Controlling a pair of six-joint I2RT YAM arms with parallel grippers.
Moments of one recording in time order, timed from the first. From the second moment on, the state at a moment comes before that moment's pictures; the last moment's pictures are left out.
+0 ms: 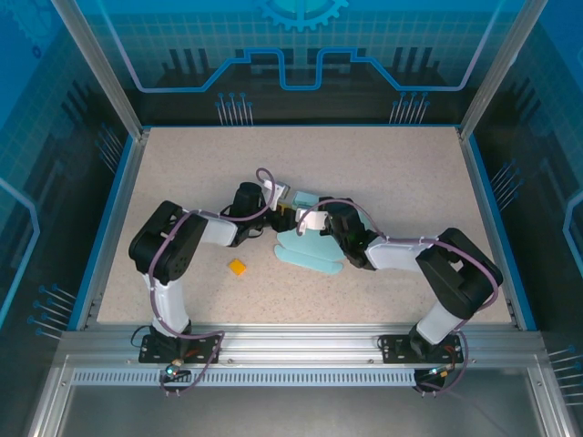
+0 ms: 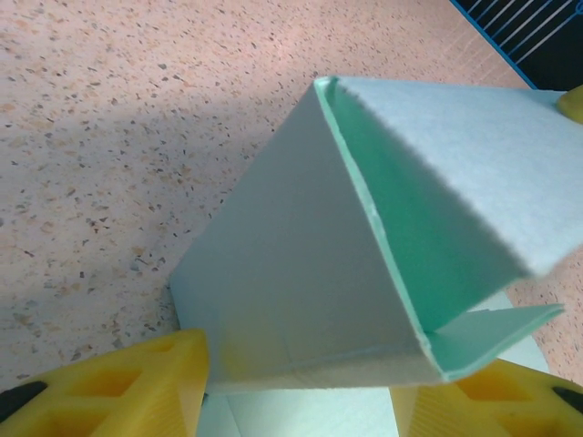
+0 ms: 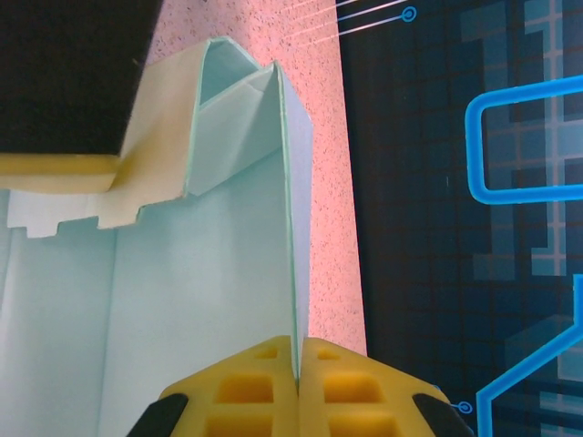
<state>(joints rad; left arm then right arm) -0.40 1.91 0.84 0.54 0.51 -0.26 0.68 1.63 0.71 0.50 0.34 -1.16</state>
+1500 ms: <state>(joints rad) -0.40 1.88 0.70 0.70 0.53 -0.12 0.61 1.60 0.84 0.20 0.11 -1.03</state>
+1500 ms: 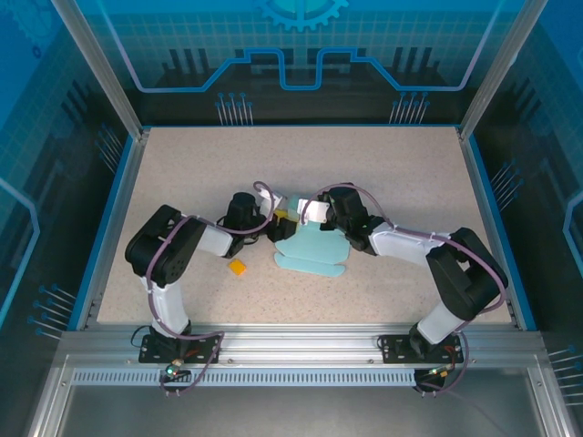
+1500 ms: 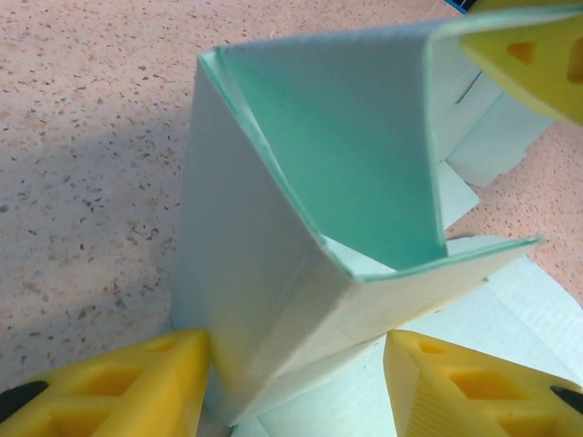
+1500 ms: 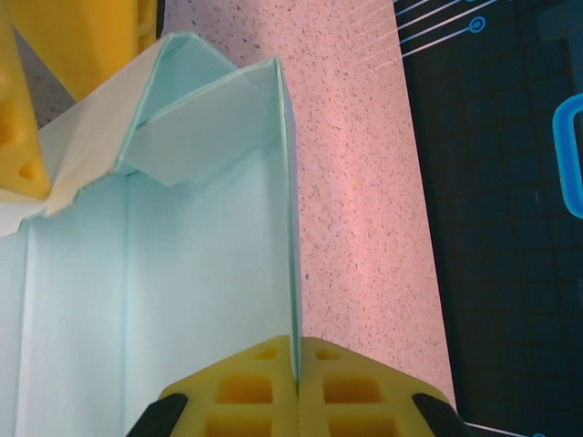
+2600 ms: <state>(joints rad) -0.40 1.88 0.69 0.72 0.55 -0.17 0.63 1.58 0.84 0.17 0.15 -1.01</state>
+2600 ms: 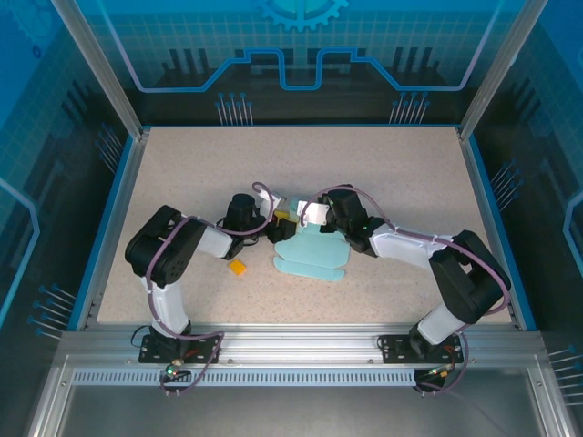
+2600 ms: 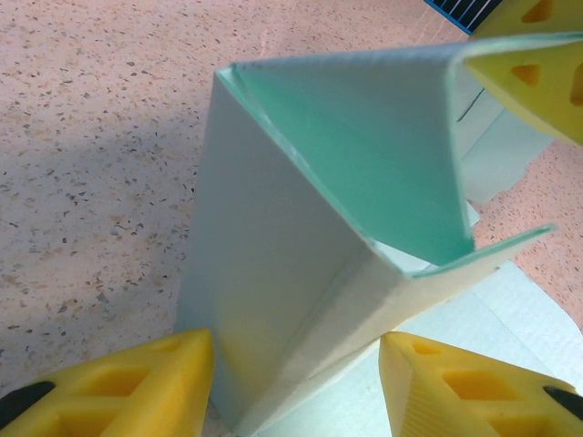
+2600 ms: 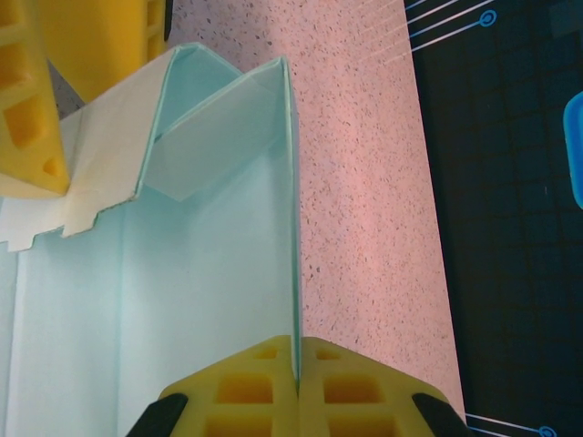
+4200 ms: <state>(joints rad) -0.32 1.92 0.85 0.55 0.80 -0.16 0.61 1.62 0.84 0.24 0.18 -1.13</state>
